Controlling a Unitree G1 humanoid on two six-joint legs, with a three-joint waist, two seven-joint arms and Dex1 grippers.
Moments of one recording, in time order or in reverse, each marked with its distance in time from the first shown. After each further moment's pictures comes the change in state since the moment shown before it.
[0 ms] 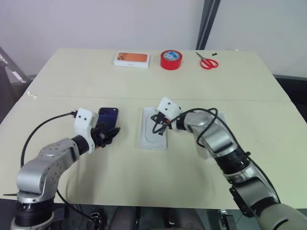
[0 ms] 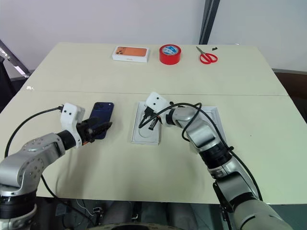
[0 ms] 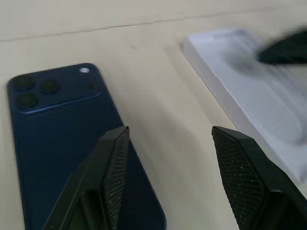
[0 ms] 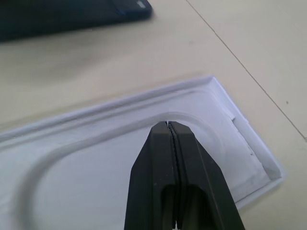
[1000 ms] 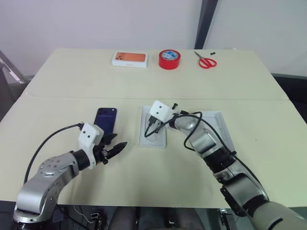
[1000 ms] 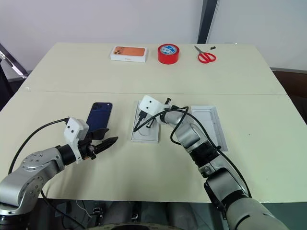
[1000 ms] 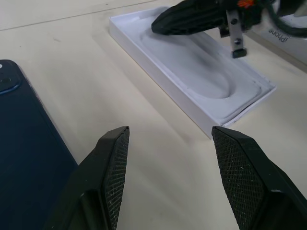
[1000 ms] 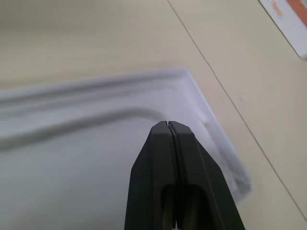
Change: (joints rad) left arm 0.153 0.009 -0.038 -0.054 0.003 -0.172 -0.104; right arm 0.027 0.066 0.005 0.058 -0.144 -0.201 -0.041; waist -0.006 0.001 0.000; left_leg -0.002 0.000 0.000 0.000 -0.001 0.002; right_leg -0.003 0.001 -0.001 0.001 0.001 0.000
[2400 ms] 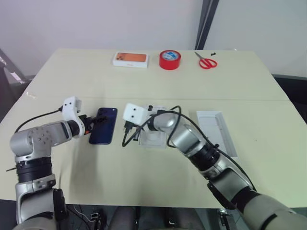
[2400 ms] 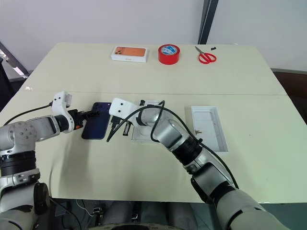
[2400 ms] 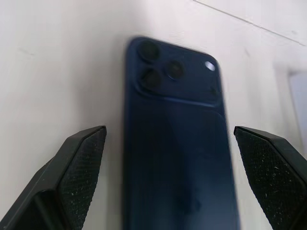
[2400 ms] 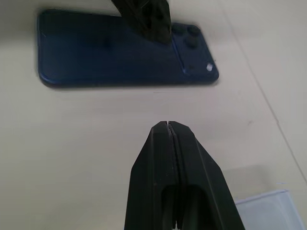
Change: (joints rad) left arm -0.567 -0.050 0.211 0.564 -0.171 0.604 0.354; right arm -0.173 0.167 0.198 0.060 -0.074 0.210 0.063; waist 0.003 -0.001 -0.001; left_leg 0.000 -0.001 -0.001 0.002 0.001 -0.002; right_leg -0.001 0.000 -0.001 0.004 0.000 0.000
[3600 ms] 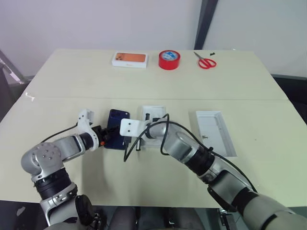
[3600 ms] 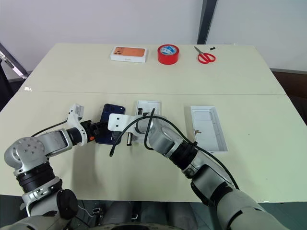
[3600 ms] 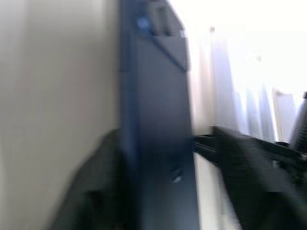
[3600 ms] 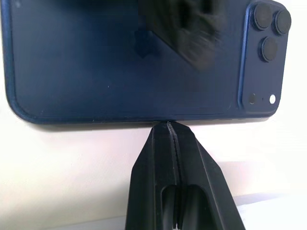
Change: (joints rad) left arm 0.045 -0.299 0.266 -0.208 -0.039 0.293 0.073; right arm 0.035 -0.009 0.083 -0.021 -0.123 -0.024 0.091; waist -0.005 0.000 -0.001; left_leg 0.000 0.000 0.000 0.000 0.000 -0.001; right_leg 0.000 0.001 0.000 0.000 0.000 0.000
